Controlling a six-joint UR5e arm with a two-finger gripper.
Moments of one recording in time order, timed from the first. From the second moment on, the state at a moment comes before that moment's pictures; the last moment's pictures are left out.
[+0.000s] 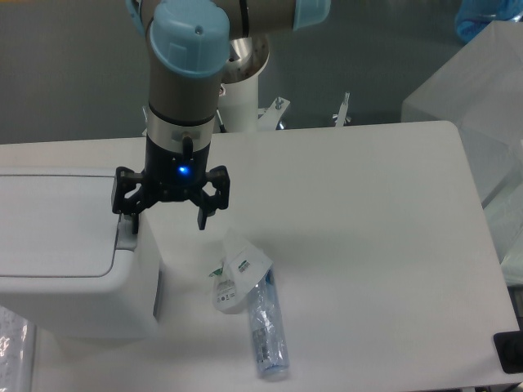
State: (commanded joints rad) arm 2.25 -1.78 -1.42 -1.26 1.30 0.00
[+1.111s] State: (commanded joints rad) arm 2.69 -1.80 -1.31 -1.23 1.43 0.38
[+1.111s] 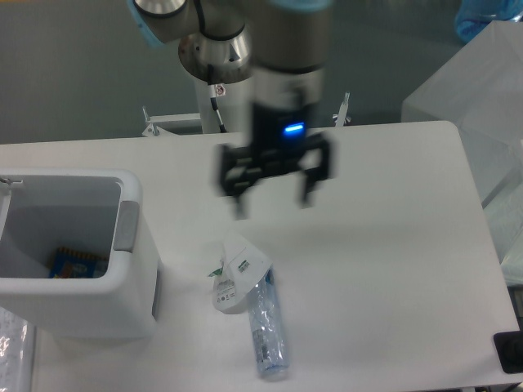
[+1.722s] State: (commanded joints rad) arm 2.79 -1.83 -1.32 -1.19 1.68 0.96
